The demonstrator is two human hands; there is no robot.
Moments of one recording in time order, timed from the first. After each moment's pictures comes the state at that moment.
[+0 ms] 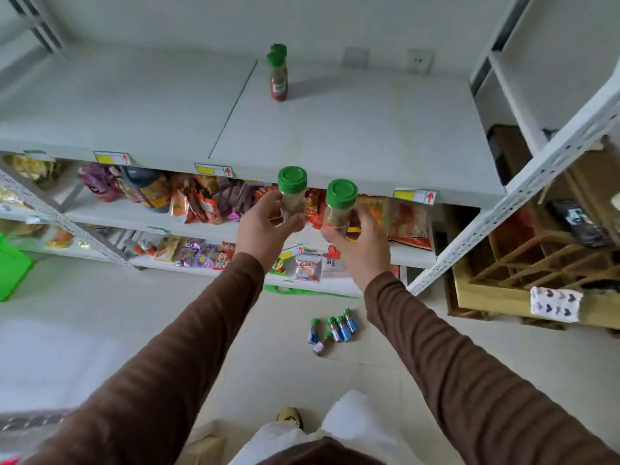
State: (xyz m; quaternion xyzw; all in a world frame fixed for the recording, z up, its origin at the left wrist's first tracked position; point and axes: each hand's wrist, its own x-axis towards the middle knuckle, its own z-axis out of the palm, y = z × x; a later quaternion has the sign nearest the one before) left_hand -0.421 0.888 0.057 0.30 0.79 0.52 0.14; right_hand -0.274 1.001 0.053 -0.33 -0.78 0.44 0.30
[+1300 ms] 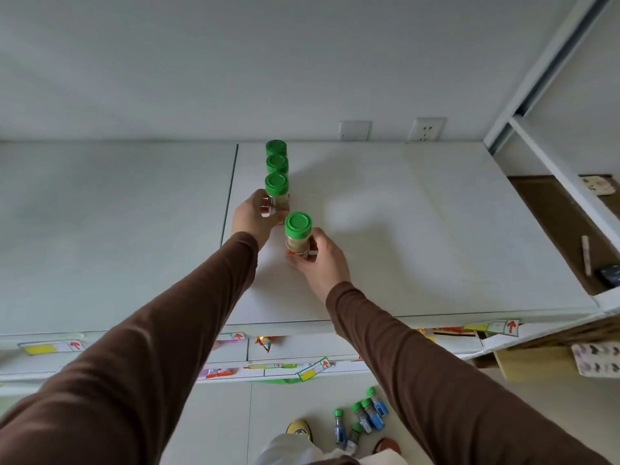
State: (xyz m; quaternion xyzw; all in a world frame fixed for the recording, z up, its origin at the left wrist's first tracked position) left_hand -0.779 1.133 0.038 0.36 0.80 0.45 0.17; right_hand -0.607 1.155 0.020 -0.40 -0.78 0.41 0.26
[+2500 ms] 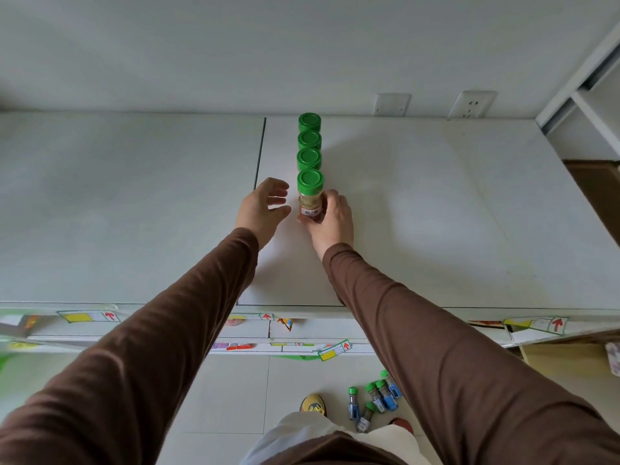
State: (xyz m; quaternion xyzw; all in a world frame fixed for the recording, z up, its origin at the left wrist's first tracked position) left_hand -0.803 1.085 0.030 0.39 0.78 0.46 0.19; right_hand -0.679 1.165 0.007 -0.47 -0.77 0.34 0.28
